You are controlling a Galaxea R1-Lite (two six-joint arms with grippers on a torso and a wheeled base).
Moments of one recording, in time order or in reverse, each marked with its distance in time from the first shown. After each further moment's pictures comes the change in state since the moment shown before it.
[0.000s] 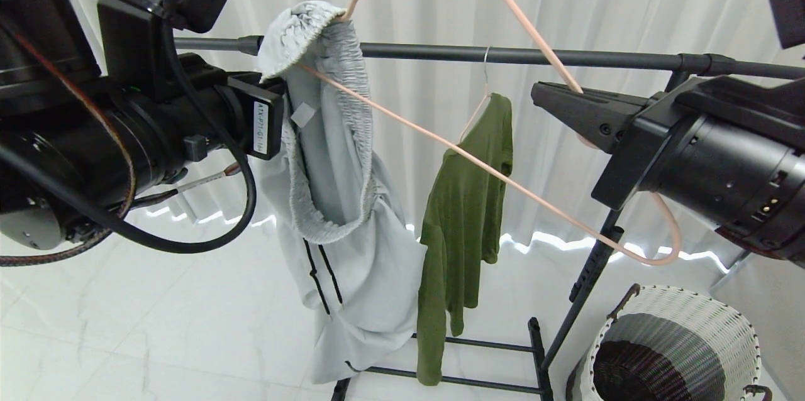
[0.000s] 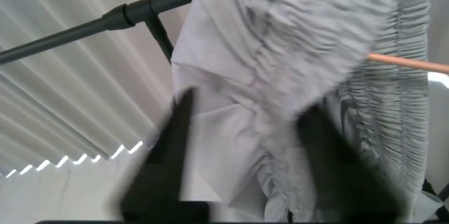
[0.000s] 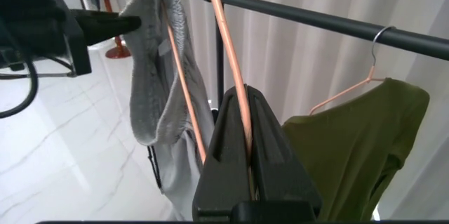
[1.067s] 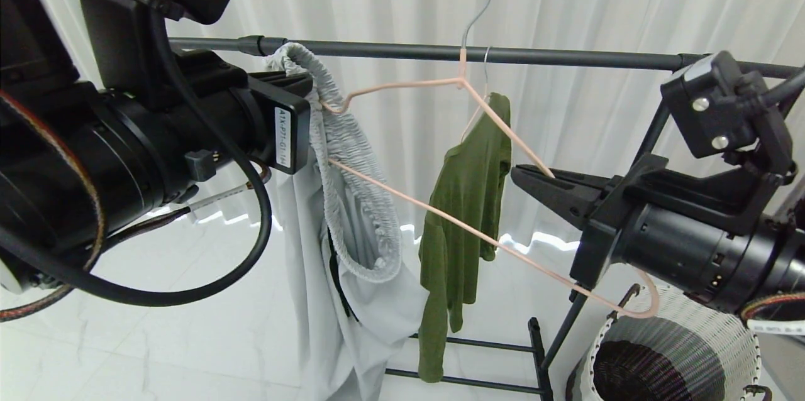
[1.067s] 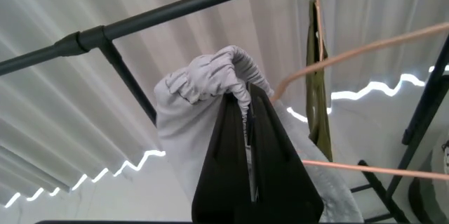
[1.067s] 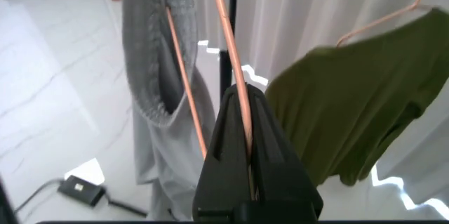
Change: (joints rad) left arm -0.148 -0.027 0.019 -0.024 -0.002 -0.011; right arm -0.017 0.012 0.145 0.021 0.046 0.004
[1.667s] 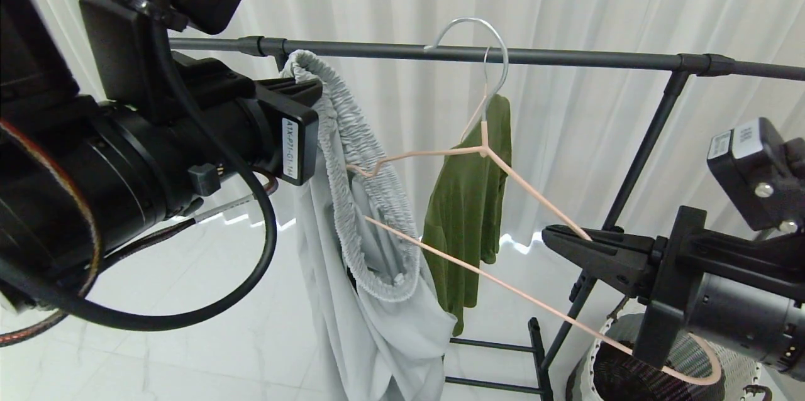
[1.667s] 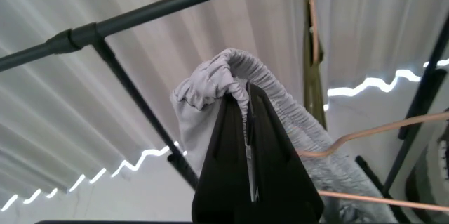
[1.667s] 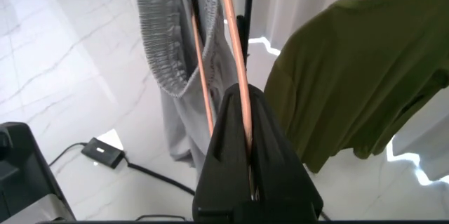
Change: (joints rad) left arm -0.041 -0.004 0.021 -0.019 -0.001 0.001; right arm 0.005 -0.122 0.113 0.136 0.056 0.019
